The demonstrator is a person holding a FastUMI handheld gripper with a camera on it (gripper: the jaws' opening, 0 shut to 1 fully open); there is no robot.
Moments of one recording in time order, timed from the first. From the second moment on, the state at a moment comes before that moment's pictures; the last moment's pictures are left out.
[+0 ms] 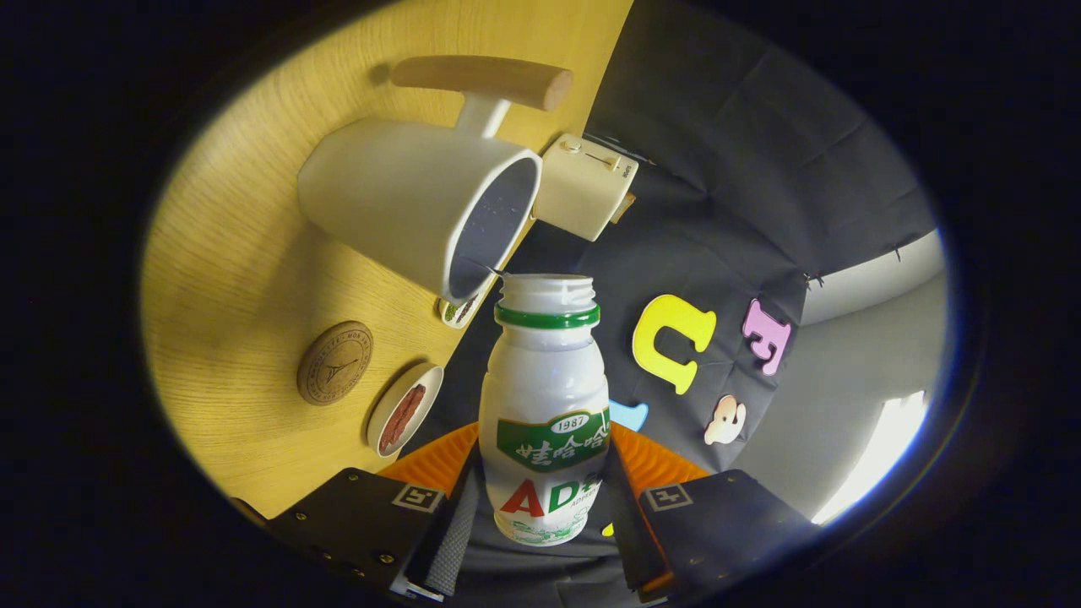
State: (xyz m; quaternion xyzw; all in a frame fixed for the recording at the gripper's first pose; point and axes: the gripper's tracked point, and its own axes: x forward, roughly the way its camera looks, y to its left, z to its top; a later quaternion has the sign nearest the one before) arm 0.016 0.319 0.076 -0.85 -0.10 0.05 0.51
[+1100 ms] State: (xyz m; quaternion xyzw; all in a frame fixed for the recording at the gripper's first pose) arm 0.015 0.311 0.053 -0.82 -0.05 0.08 0.57
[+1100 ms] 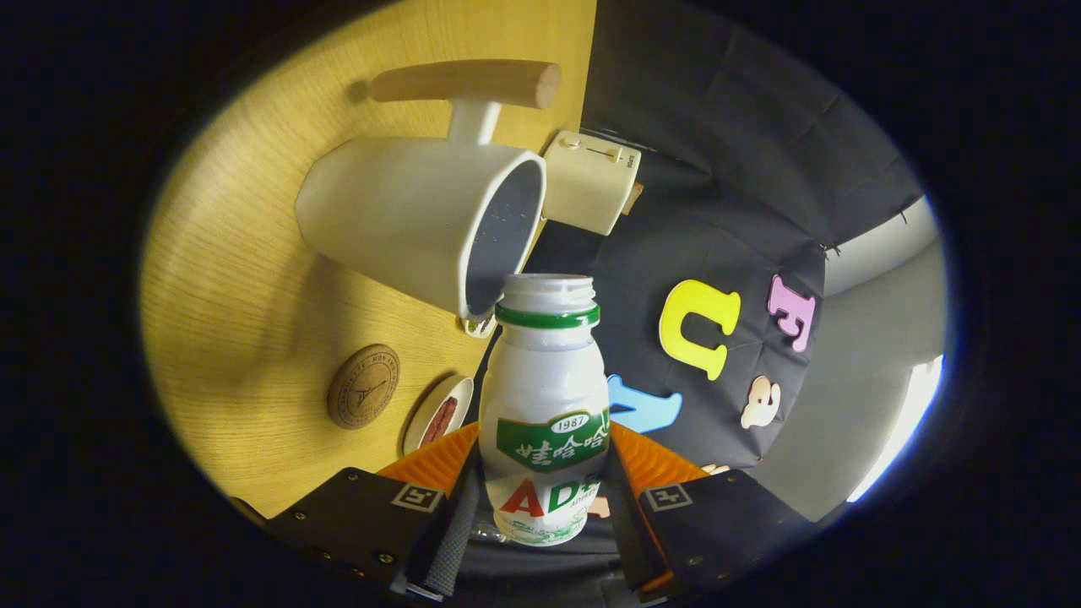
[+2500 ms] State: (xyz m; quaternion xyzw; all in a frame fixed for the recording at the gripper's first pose) arm 0.031 0.275 0.028 -0.55 0.05 0.12 0.83
